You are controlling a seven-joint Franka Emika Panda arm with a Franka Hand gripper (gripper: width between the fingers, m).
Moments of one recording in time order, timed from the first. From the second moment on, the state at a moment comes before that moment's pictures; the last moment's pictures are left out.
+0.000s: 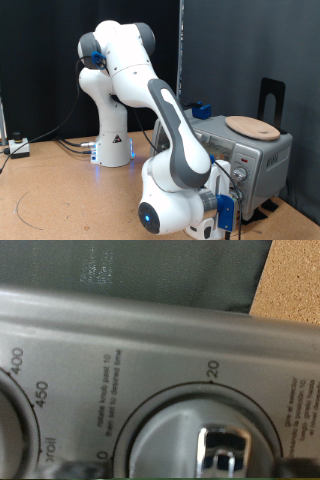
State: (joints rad) arm -0.31 0.82 0.31 -1.75 1.06 1.68 -0.30
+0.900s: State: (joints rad) arm -0.35 0.74 0.33 -1.90 1.21 1.82 -0.85
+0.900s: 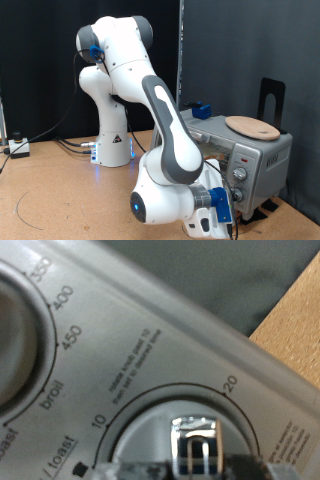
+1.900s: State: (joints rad) arm -0.37 0.70 0.30 -1.91 1.16 1.77 -0.75
